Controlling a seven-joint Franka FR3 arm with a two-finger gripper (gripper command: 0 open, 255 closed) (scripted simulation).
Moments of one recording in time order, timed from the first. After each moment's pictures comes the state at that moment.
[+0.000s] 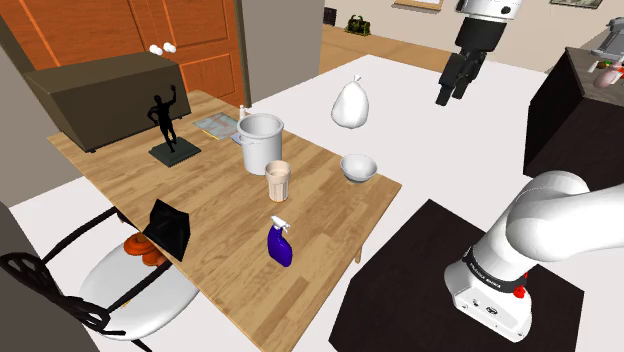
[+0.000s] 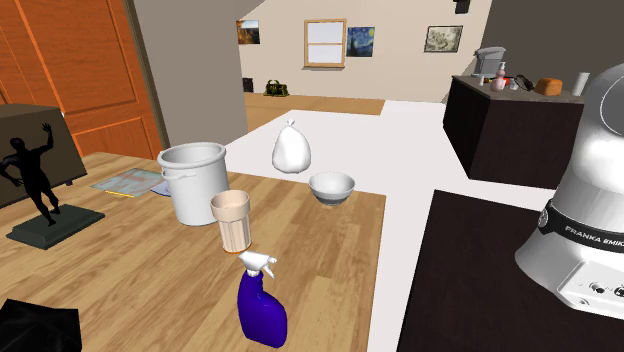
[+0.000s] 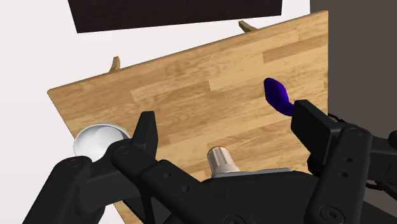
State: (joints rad) arm -0.02 -0.82 -0.07 -2.28 0.03 1.44 -0.04
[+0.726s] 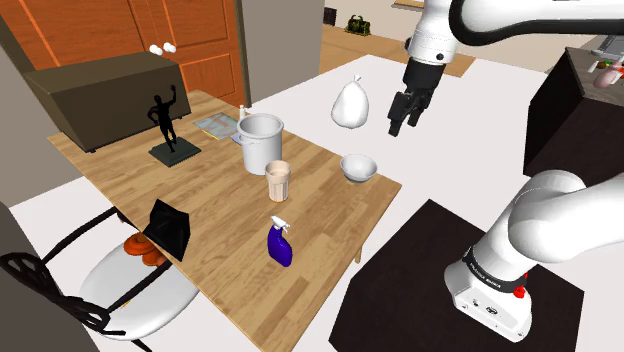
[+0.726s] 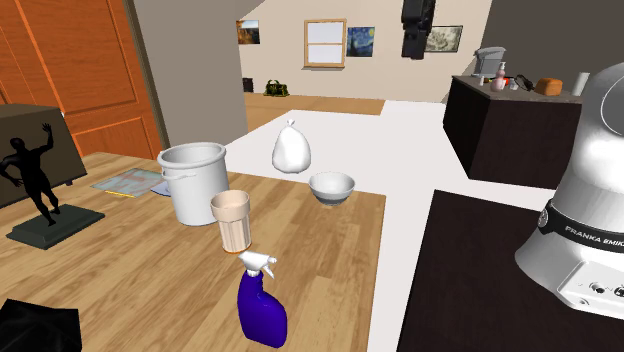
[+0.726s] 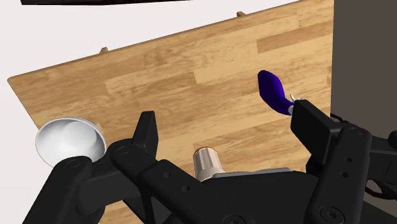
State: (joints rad) arm 0.03 -0.70 0.06 -2.42 0.10 1.71 0.06
